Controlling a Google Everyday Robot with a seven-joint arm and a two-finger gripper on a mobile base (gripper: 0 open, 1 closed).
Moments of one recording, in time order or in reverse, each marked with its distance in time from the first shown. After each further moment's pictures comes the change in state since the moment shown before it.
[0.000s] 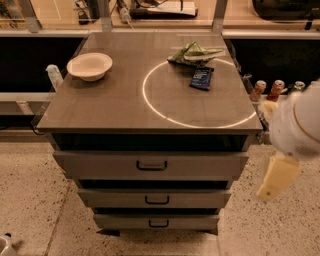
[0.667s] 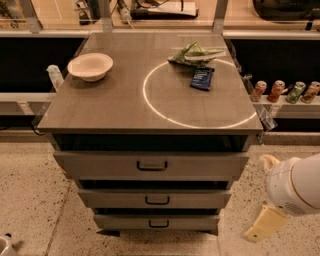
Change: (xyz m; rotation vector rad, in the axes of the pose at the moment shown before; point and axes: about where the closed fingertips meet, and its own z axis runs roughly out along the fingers) arm 0.048 0.067 0.086 -0.059 -0.099 0.216
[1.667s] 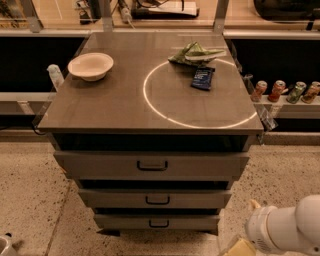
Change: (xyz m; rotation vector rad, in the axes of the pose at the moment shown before) arm 0.052 0.053 0.127 -0.092 -0.106 0.273
